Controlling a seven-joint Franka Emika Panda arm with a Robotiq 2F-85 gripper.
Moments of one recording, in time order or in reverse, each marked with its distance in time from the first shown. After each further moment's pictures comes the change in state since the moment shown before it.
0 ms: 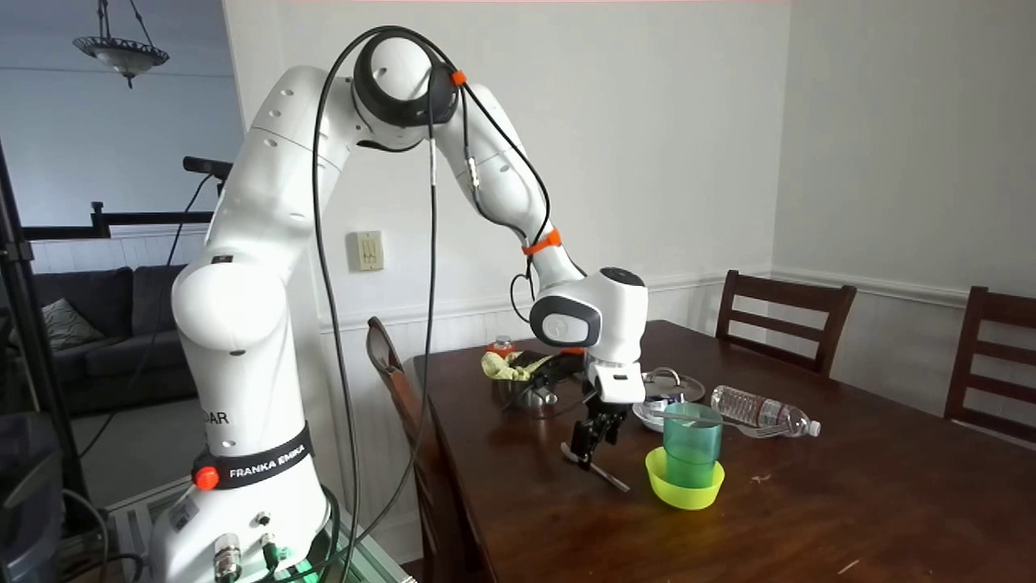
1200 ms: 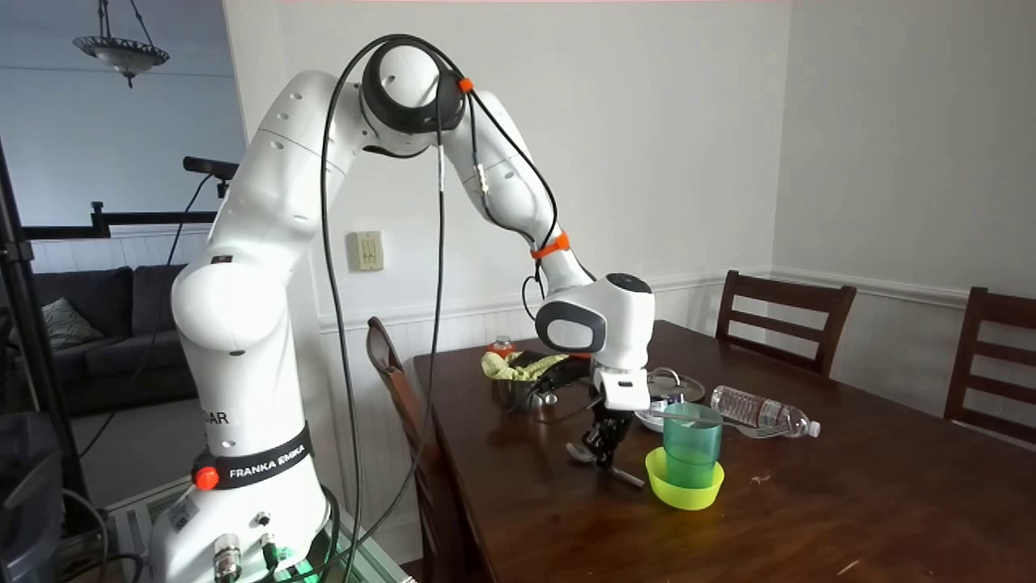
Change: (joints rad) arm -0.005 0.035 -0.010 0.036 0.056 0.001 0.000
